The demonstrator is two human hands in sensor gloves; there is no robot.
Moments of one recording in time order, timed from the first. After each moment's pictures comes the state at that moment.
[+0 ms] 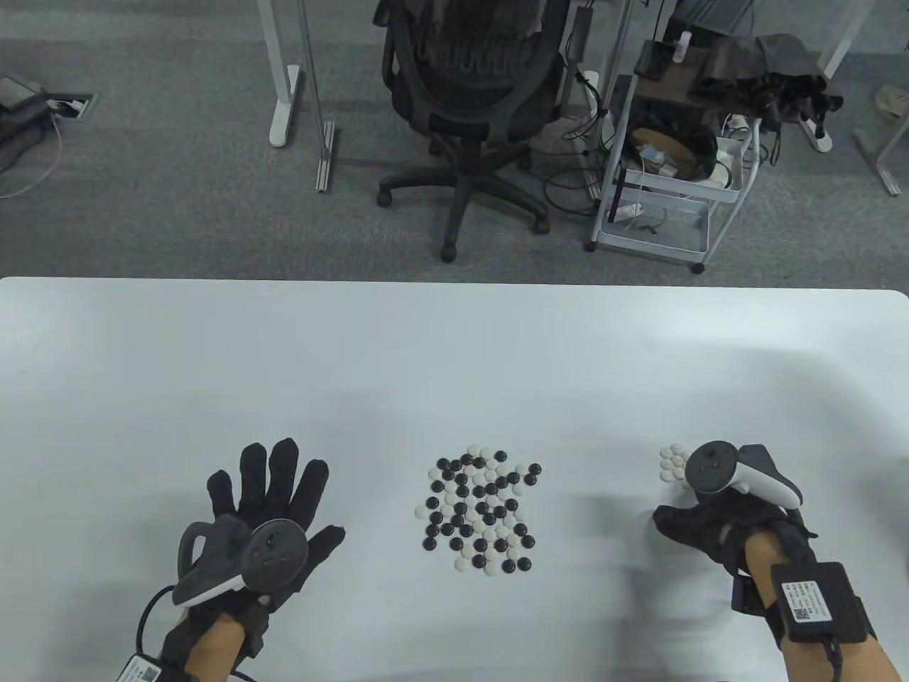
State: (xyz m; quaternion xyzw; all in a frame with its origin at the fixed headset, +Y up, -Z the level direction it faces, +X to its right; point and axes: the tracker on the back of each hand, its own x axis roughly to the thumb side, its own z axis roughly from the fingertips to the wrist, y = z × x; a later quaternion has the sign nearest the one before) left_hand -0.227 -0.696 -0.226 -0.06 -0.19 0.06 0.98; right_hand 0.334 -0.755 -0.328 0.00 0.42 0.90 0.11
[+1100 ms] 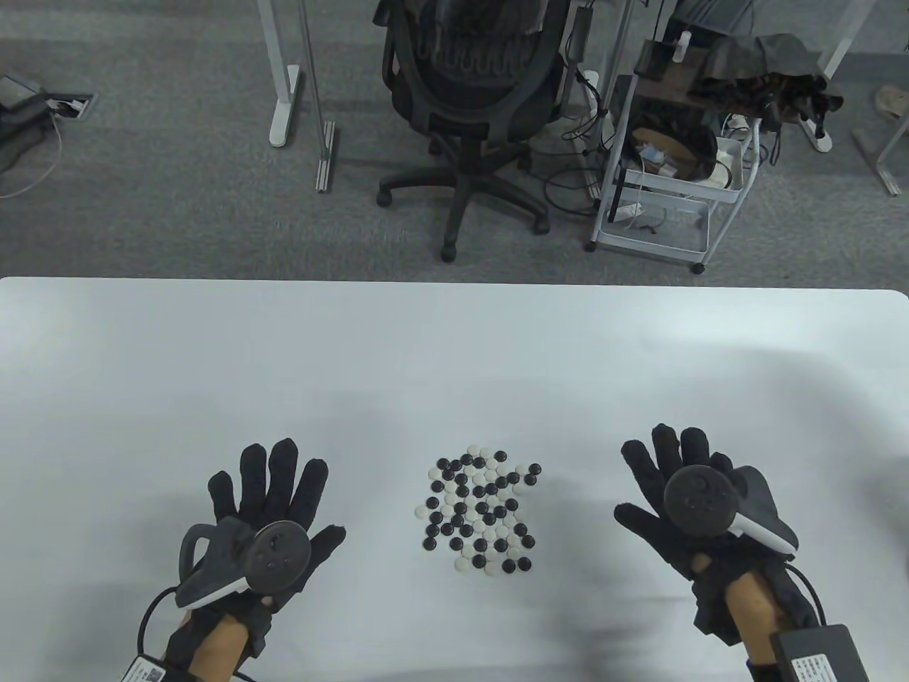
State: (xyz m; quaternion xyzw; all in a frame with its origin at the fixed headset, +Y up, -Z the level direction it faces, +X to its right) left_hand -0.226 -0.697 -0.226 -0.05 -0.18 0.05 0.98; right_hand 0.256 -0.672 -0.272 0.19 0.12 0.97 0.13
